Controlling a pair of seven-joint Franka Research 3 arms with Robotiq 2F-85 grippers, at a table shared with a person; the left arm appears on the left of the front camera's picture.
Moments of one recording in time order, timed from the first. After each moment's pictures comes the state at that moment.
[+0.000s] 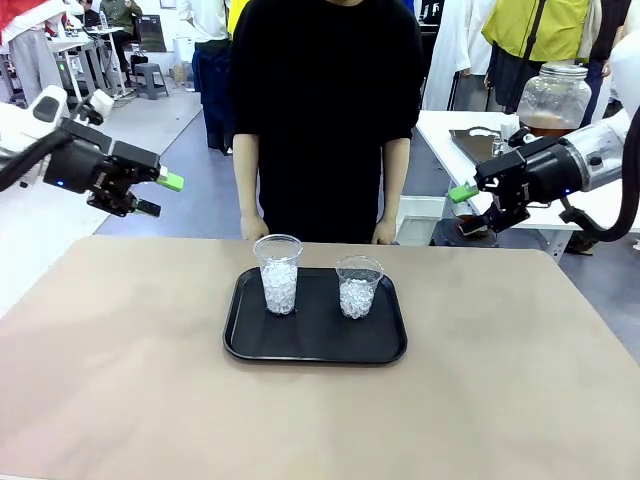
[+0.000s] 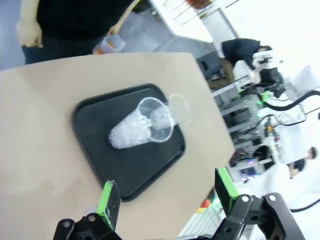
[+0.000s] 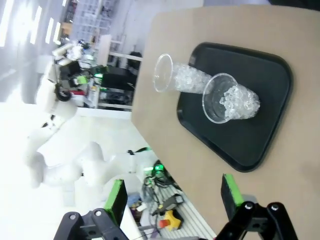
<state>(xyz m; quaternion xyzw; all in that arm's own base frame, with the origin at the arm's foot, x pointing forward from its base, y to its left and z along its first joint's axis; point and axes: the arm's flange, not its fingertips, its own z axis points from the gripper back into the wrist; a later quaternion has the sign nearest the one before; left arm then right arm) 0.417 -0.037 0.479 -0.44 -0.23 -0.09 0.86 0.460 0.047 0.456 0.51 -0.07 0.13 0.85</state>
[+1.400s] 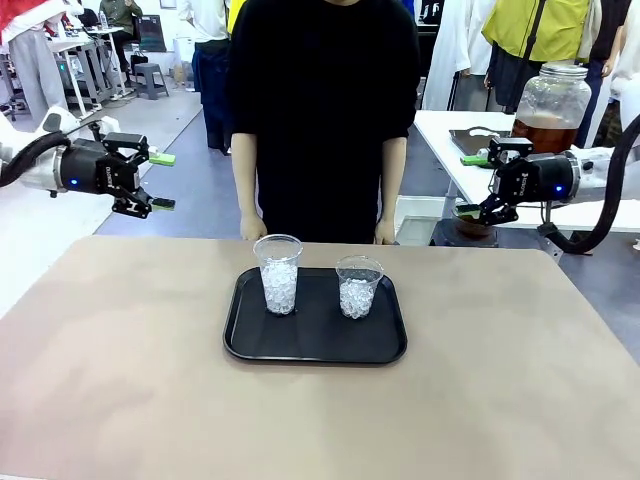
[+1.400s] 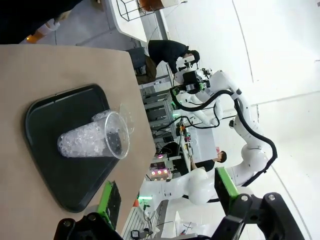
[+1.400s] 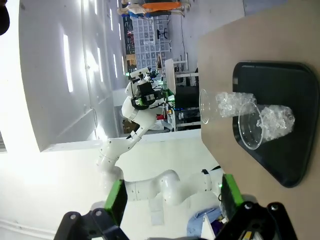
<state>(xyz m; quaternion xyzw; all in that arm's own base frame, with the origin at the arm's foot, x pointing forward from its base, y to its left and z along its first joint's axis) 0.508 -0.004 0.424 -0.63 -0.10 -0.05 0.77 0.528 0.008 0.411 0.66 0.01 -0.02 0.75</state>
